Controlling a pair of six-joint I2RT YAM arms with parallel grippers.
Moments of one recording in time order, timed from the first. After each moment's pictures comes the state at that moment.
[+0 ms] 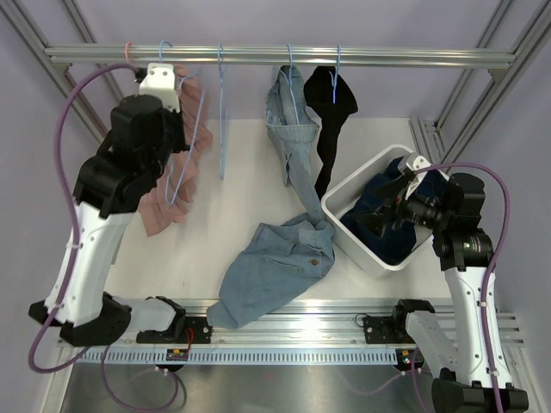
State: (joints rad) left arm -0.52 1.23 1.91 -0.97 -0.53 -0.08; right arm -0.05 0.79 0.98 -0.54 -0.98 -0.18
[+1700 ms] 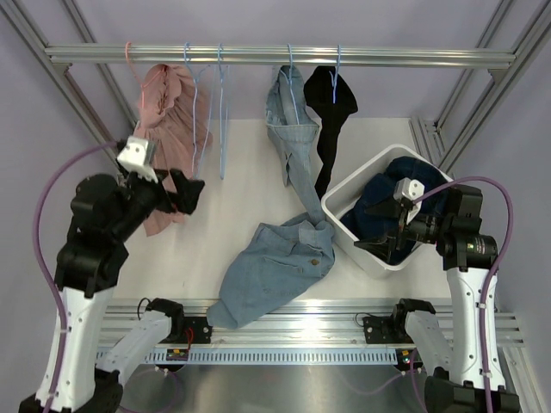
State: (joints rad) left arm -0.24 0.84 1.38 -0.74 0.13 -0.11; right arm -0.13 0.77 0.99 -0.88 -1.26 -0.63
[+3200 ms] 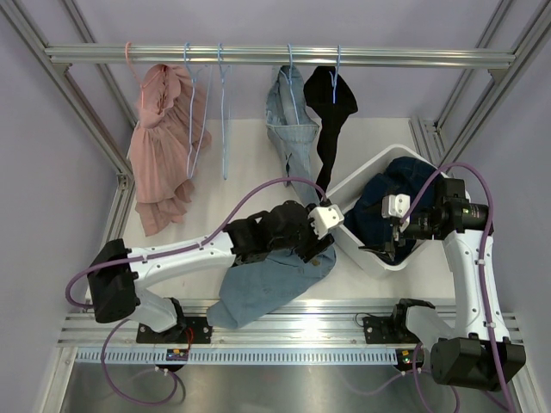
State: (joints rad) left arm -1.13 1.45 1.11 -0.20 0.00 0.06; right arm -0.13 1.01 1.07 -1.34 -1.22 -1.54
